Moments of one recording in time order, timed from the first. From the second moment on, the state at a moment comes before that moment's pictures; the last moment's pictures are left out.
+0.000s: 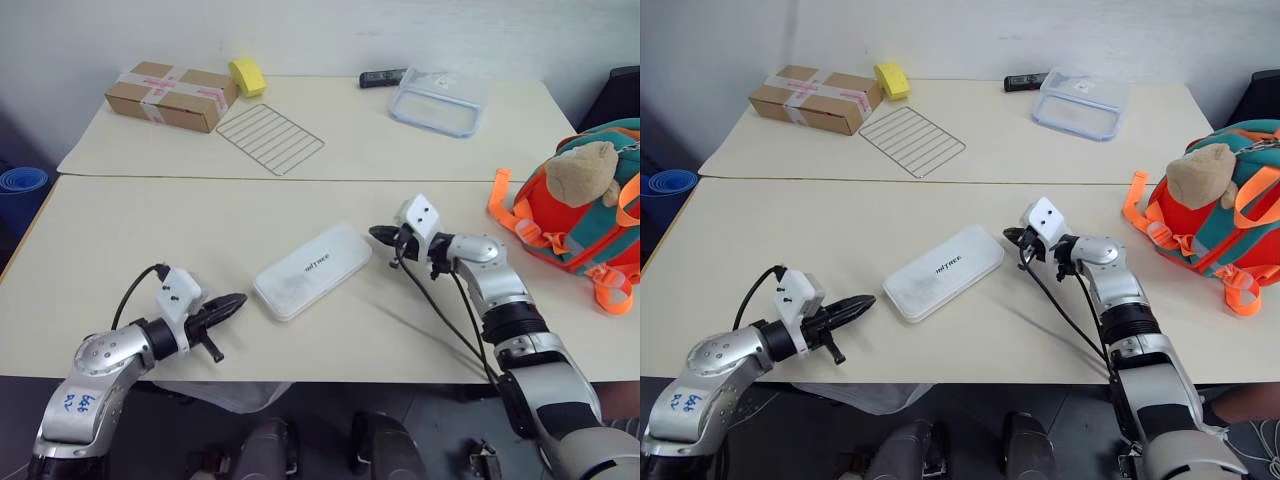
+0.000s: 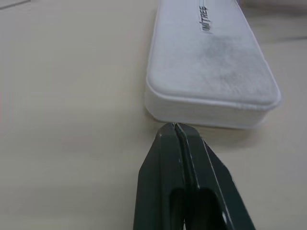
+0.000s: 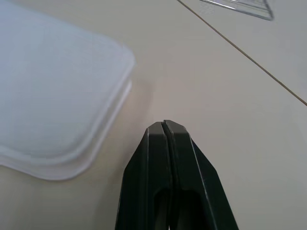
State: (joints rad) left arm 0.02 0.62 0.16 -0.34 -0.40 0.43 -0.66; right arm -0.79 -0.42 0.11 0.71 0.07 -0.09 0.92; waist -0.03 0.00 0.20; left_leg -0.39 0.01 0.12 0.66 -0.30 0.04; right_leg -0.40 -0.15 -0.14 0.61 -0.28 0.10
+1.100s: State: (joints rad) left arm -0.50 0.69 0.27 0.14 -0.86 1.54 -0.70; right arm -0.24 -0.78 0.00 0.03 0.22 0.22 1.13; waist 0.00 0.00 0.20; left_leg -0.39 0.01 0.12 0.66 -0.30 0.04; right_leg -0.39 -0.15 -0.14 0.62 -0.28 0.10
